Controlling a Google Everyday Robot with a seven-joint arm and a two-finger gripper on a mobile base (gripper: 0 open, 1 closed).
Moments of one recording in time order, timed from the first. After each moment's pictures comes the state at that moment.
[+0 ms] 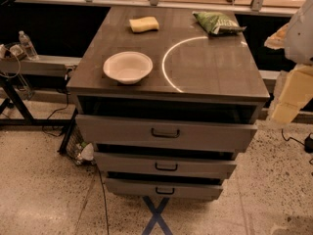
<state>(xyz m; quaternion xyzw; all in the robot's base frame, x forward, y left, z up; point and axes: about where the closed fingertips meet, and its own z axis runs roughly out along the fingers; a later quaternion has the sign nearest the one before) 0.438 -0.217 0.976 -0.60 0.78 -0.03 0.16</state>
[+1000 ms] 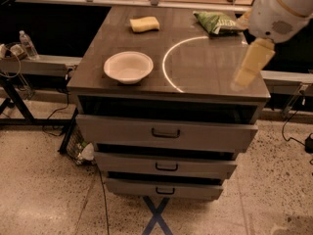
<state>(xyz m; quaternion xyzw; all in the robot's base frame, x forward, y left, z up) 0.546 -0.194 0.965 -0.61 0.76 -0.01 0.22</state>
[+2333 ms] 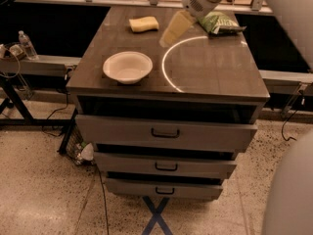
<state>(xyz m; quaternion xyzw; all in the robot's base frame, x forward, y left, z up) 0.725 -0.079 0.968 -0.51 0.78 0.02 0.36</state>
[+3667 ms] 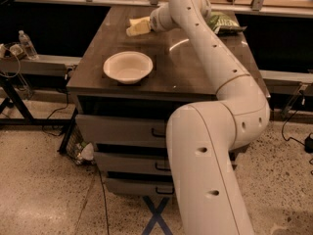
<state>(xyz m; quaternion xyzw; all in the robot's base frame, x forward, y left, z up) 0.949 0.007 0.858 -0.27 0.82 0.16 0.48</state>
